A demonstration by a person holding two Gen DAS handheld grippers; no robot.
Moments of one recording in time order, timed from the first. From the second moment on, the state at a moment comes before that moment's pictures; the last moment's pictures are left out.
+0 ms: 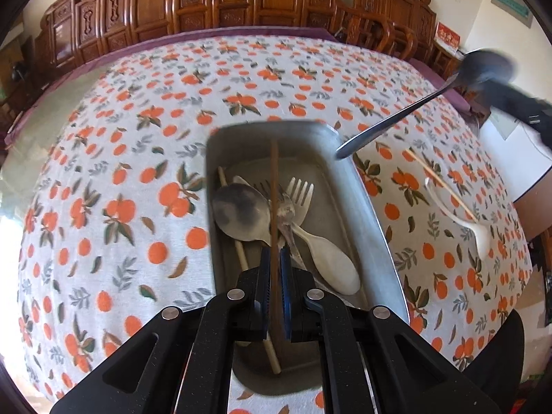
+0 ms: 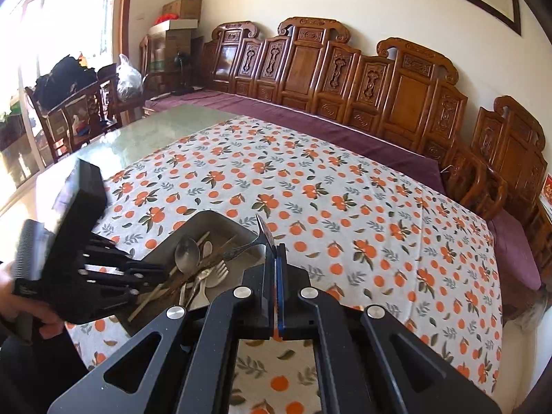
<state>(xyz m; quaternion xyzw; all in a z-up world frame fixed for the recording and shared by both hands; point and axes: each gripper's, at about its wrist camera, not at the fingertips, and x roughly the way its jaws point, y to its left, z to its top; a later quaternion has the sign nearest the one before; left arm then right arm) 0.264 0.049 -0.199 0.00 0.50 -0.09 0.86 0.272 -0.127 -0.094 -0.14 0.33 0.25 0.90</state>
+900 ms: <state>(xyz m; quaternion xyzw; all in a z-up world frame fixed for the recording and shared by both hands) 0.236 0.086 -0.161 -0.01 0.45 -0.07 0.89 0.263 -0.050 -0.158 -0.27 0.31 0.22 0.88</state>
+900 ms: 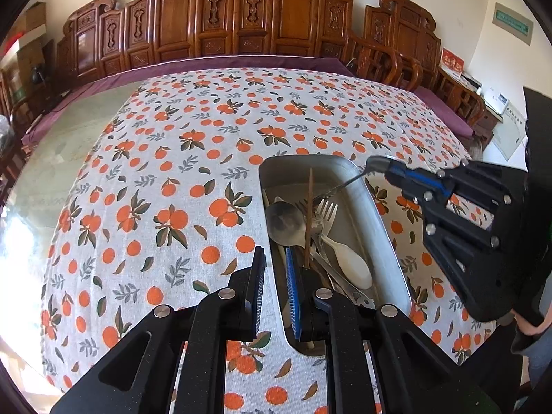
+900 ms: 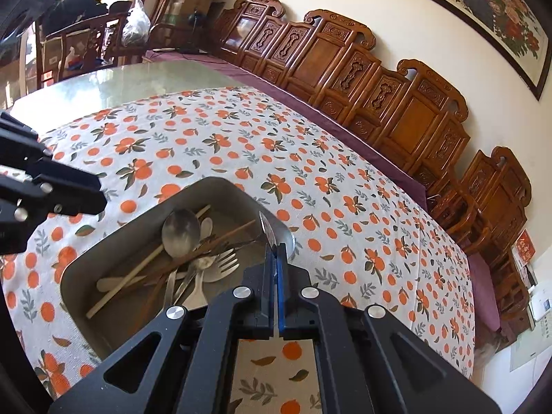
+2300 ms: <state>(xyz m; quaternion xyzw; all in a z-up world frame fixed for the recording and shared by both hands) 0.224 0.067 -0.156 -0.02 0.44 -0.07 0.90 0.230 -0.108 -0.155 -0.08 0.40 0.35 0.84</state>
